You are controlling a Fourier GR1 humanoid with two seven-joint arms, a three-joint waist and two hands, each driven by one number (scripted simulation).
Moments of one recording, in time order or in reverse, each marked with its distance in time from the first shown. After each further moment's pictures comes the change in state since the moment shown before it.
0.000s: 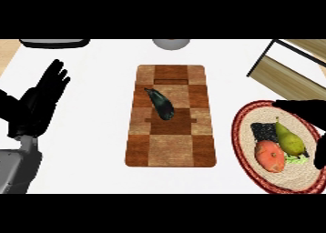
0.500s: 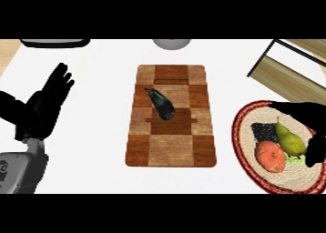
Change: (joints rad) left arm 0.017 -0.057 0.020 0.003 -0.057 -0.024 -0.016; right arm 0.003 0.094 -0.053 0.112 0.131 -0.049 -0.080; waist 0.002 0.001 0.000
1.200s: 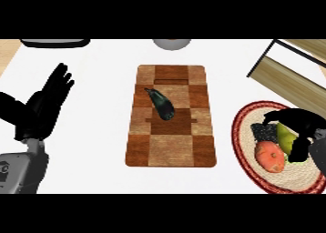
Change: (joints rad) left arm 0.002 -0.040 0.048 -0.002 -0.043 -0.049 0.004; right arm -0.033 0.126 -0.030 0.199 0.171 -0.053 -0.087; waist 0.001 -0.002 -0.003
